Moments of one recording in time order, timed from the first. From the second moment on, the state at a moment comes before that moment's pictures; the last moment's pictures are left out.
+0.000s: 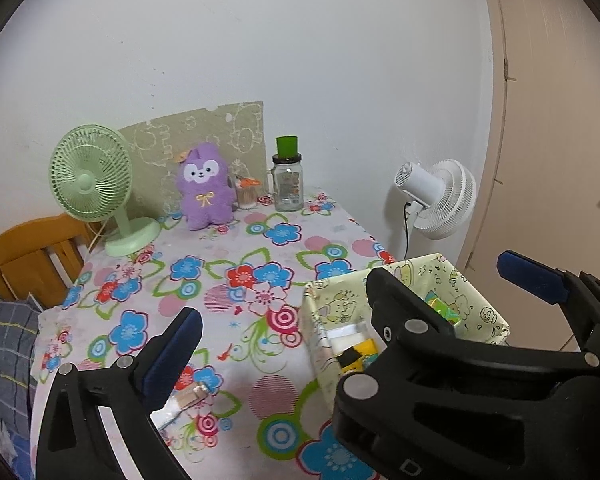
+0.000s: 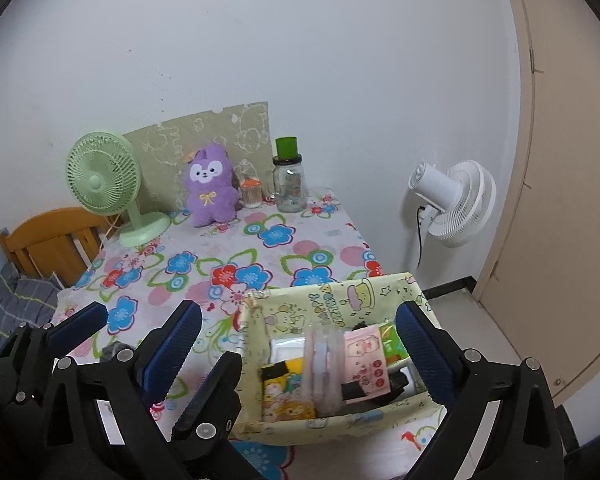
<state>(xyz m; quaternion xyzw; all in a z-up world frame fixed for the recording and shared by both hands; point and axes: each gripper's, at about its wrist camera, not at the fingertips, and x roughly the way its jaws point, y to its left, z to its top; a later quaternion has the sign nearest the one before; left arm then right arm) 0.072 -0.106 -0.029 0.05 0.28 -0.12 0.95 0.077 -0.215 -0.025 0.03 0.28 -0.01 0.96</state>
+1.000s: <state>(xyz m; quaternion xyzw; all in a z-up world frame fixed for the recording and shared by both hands) 0.055 -0.014 -0.030 0.04 0.27 -0.08 0.96 0.065 -0.119 -0.029 0.01 0.28 0.02 0.96</state>
